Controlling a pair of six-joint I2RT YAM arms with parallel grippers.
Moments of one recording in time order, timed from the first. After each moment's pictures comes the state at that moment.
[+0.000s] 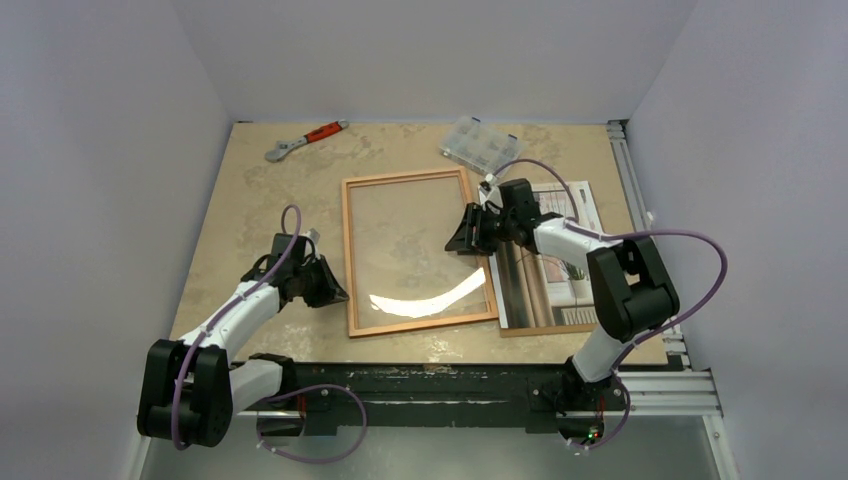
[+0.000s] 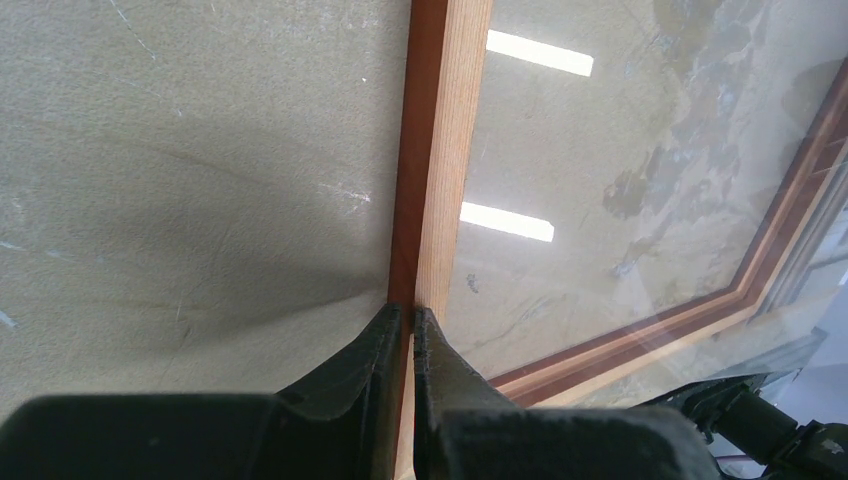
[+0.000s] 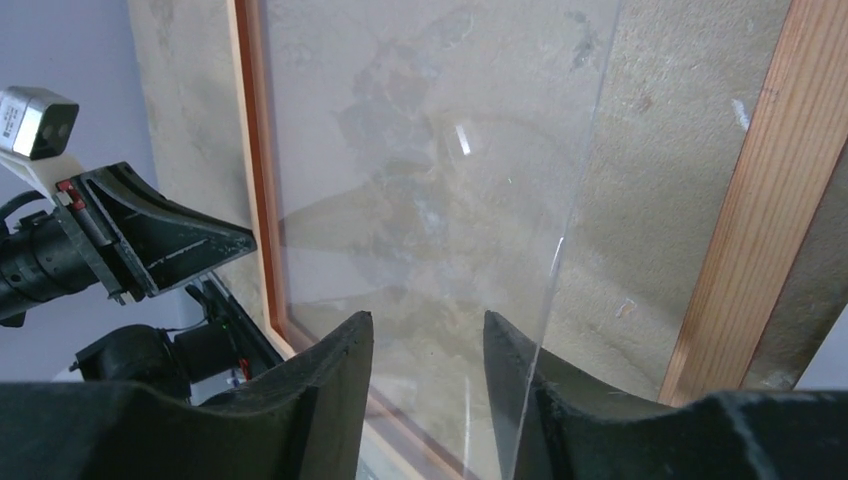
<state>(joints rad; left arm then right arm) -0.14 1.13 0.48 -0.39 0.31 -0.58 0.37 1.68 0.93 -0.06 -0.60 0.61</state>
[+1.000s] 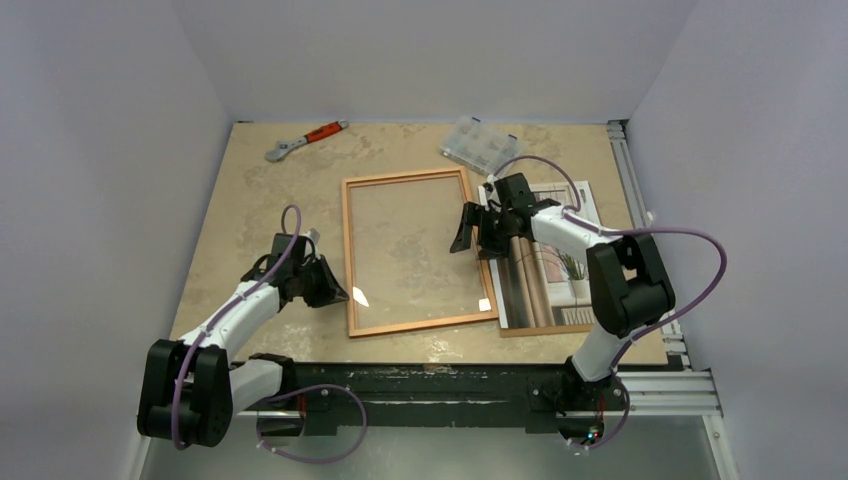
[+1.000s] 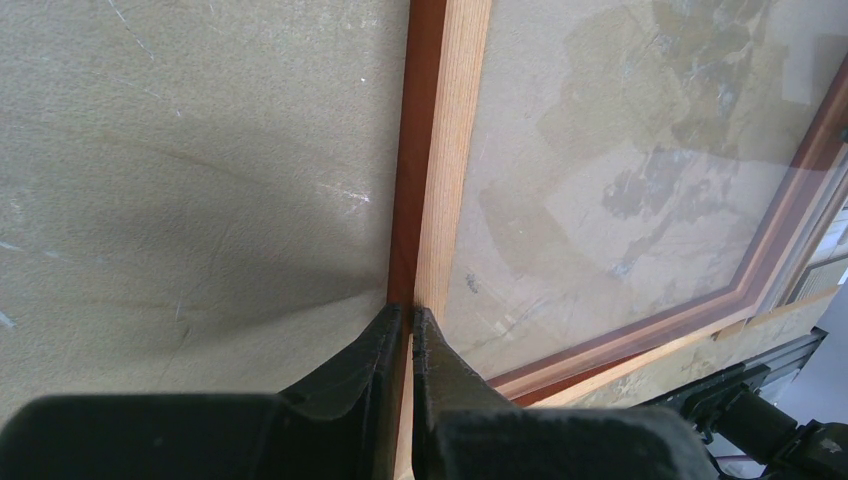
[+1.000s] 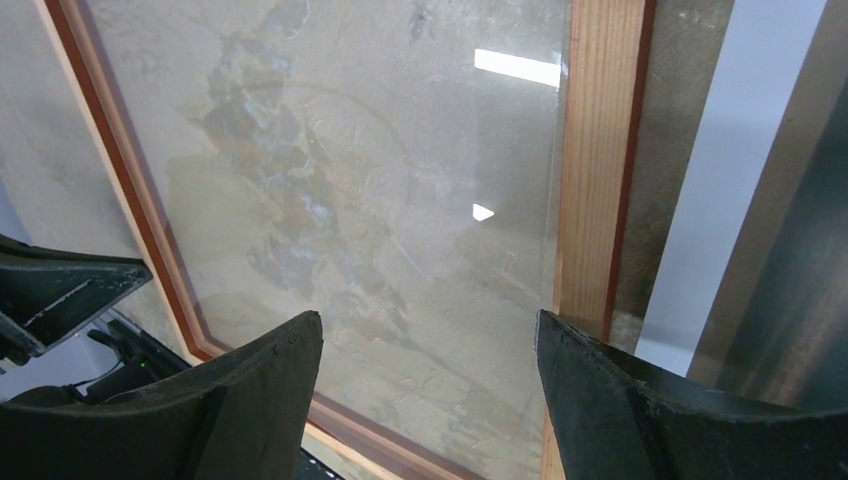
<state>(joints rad) -0.14 1.13 0.48 -0.39 0.31 -0.58 0.38 1.71 1.06 -0.37 -0.40 0.53</state>
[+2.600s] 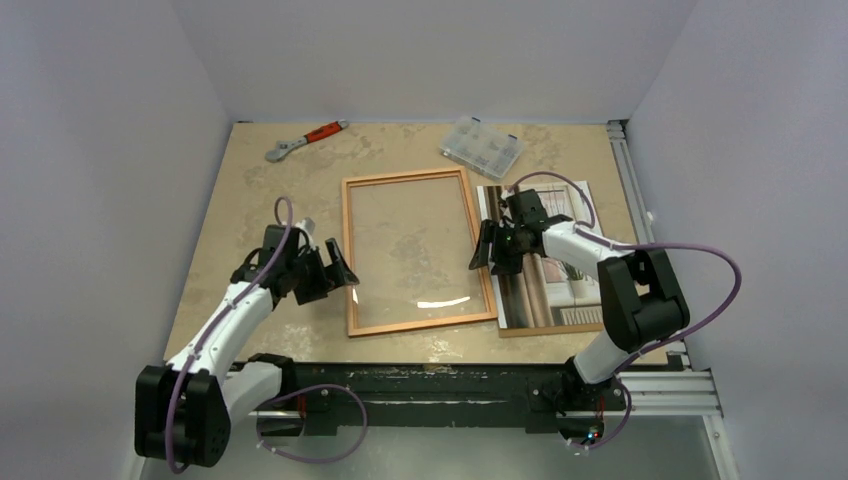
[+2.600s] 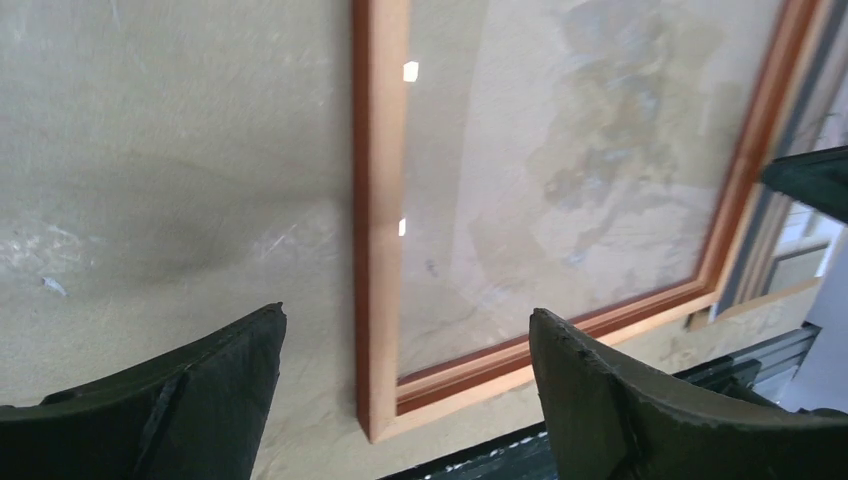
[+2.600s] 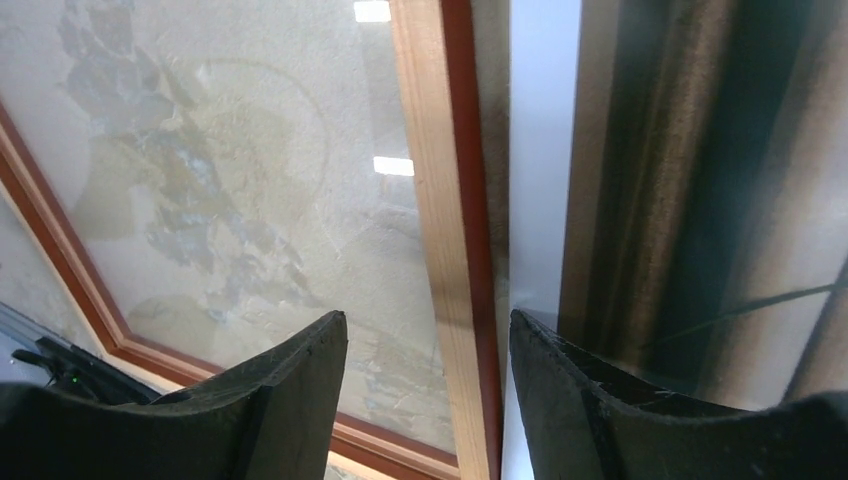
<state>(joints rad) -0.14 1.05 0.55 -0.50 0.31 -0.54 0.34 1.62 0.90 -0.40 -0.31 0.51</state>
